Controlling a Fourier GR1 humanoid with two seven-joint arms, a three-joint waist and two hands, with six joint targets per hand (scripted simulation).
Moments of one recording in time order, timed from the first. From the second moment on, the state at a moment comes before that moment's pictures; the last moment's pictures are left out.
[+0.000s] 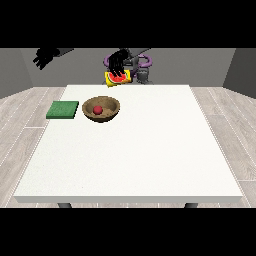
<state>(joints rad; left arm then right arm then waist) -0.97 0.01 -0.74 -0.71 -1.31 0.04 0.60 -0.29 -0.37 -0.37 -1.09 -0.35 0.34 -0.02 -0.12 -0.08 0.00</state>
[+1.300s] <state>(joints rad) -0.90 0.27 0.27 -1.19 -0.01 -0.16 0.19 -0.28 -0.27 -0.45 -0.98 -0.33 0.14 -0.18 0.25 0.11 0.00</state>
